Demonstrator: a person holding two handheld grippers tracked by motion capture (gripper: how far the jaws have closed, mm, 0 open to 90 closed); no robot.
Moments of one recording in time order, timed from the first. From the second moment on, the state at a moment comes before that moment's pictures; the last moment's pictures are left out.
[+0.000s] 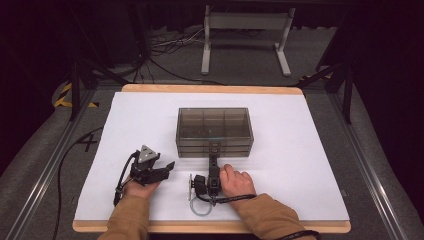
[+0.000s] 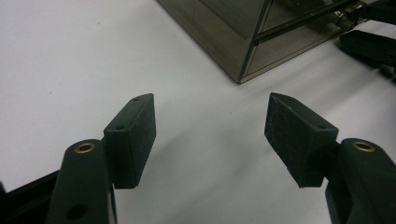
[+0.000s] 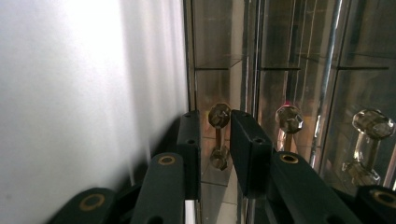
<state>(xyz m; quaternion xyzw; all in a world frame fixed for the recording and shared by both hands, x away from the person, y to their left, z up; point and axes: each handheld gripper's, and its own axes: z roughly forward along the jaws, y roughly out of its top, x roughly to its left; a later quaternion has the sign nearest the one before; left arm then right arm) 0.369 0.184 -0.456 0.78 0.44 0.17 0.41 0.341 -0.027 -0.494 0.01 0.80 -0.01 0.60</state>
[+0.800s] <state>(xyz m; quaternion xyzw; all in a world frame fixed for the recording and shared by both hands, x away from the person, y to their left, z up) 0.369 0.184 -0.456 0.78 0.43 0.17 0.41 0.342 -0.026 -0.494 0.01 0.79 -0.01 0.61</state>
